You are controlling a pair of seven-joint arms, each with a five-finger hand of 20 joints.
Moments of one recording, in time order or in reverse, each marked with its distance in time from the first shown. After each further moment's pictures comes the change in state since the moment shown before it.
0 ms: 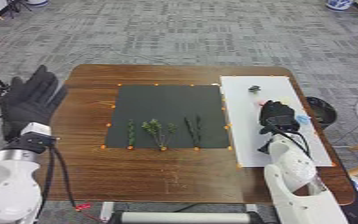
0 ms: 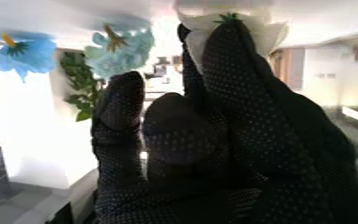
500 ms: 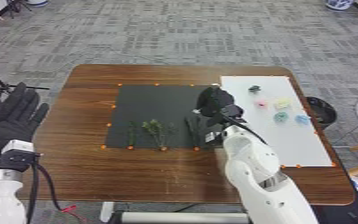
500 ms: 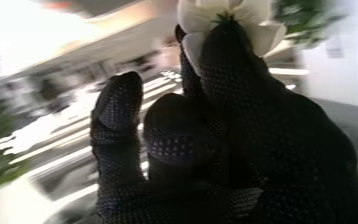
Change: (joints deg) left arm 7.7 -2.9 -5.4 -1.5 -0.5 0.4 1.1; right arm 8.1 -2.5 -18.1 -3.9 14.5 -1.3 -8.0
